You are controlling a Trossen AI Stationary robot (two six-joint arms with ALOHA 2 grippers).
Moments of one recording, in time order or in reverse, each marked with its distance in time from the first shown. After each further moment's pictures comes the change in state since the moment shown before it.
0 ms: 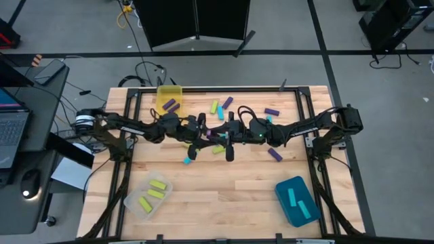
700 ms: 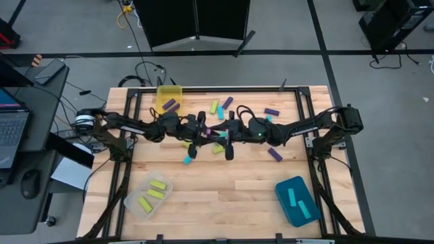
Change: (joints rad) left arm 0.018 -0.007 0.001 -0.005 0.007 0.048; right arm -0.014 -0.003 0.000 -0.038 0.014 -0.015
